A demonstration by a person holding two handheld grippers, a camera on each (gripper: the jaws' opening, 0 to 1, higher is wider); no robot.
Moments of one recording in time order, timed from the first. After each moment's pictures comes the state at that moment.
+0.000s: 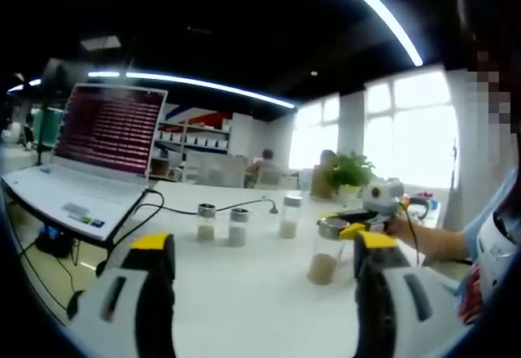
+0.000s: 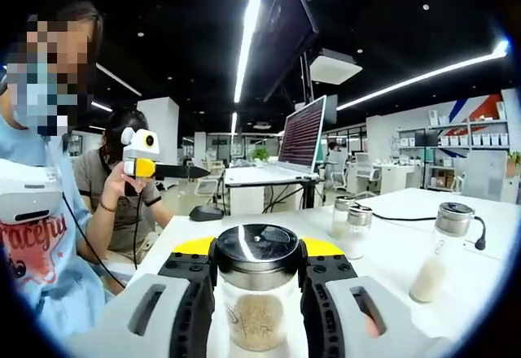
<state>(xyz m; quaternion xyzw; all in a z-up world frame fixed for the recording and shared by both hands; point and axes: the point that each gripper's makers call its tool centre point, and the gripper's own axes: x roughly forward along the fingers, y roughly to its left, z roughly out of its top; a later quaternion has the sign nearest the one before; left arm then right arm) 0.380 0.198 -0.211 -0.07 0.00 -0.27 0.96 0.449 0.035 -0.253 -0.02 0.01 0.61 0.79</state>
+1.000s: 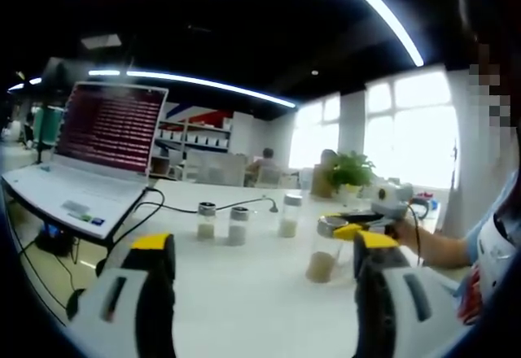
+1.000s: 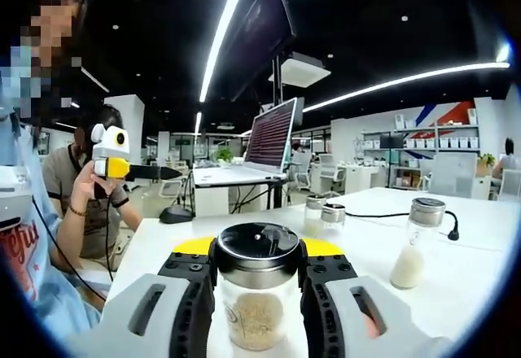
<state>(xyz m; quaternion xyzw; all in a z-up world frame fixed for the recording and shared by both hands) 0.380 0.198 -0.213 -0.07 0.00 -0.27 0.96 0.455 0.032 -0.255 -0.02 0.01 0.52 0.85</state>
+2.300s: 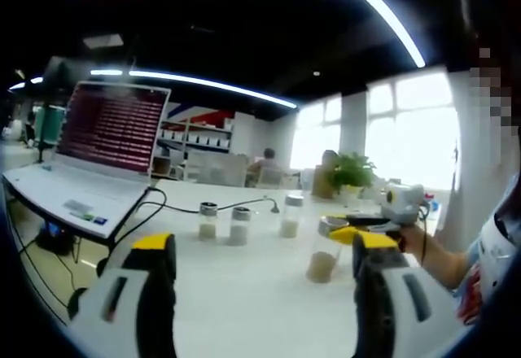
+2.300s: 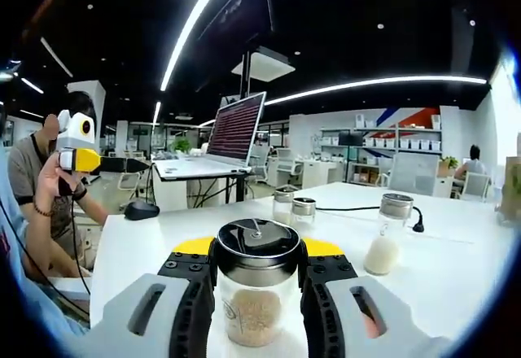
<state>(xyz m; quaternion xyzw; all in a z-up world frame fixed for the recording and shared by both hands) 0.380 0.200 -0.211 -0.07 0.00 -0.27 0.96 0.462 0.029 -0.256 -0.04 0.02 0.41 0.91</state>
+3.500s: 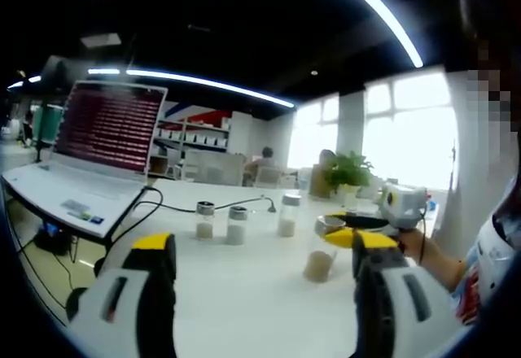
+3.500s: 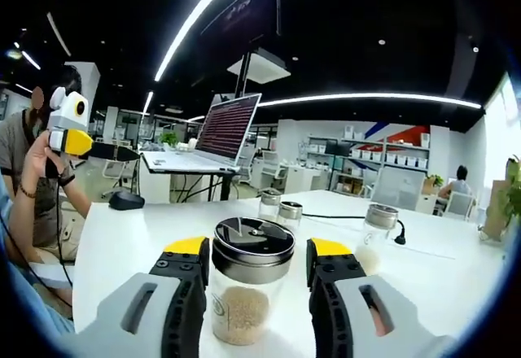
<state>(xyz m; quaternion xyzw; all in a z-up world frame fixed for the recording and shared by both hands) 0.378 0.197 -0.213 -0.07 0.00 -0.28 0.96 0.463 0.024 -0.255 -0.08 -0.01 0.37 0.92</state>
